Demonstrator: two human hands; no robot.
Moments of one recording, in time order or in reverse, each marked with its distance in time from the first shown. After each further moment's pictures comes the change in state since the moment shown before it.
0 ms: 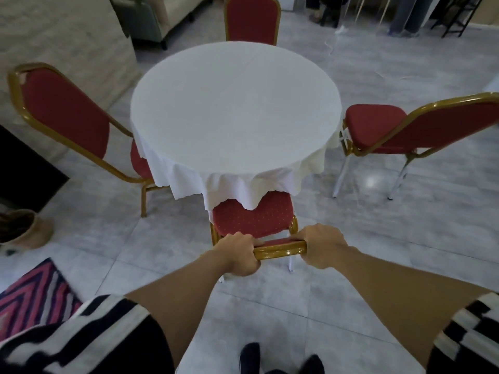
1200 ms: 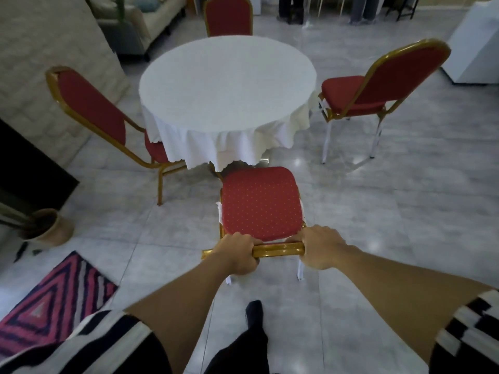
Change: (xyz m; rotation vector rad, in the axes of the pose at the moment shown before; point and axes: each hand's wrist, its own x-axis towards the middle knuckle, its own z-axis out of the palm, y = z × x) left_hand -0.240 -0.007 0.149 0.162 0.057 0.088; right_hand -0.227 -0.127 0.168 0.133 0.017 0.053
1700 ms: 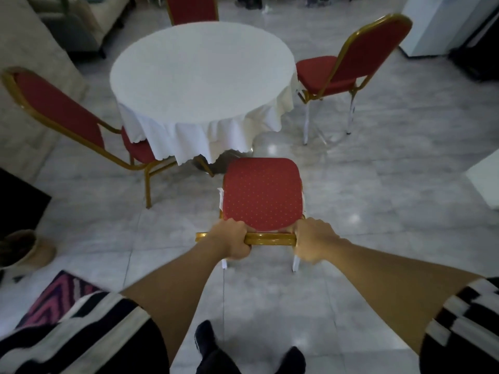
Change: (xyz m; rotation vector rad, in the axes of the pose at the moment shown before) left_hand -0.035 -0.077 -0.028 0.174 -0.081 0.122; right_hand -0.015 -0.104 0.030 0.111 0.055 0.157
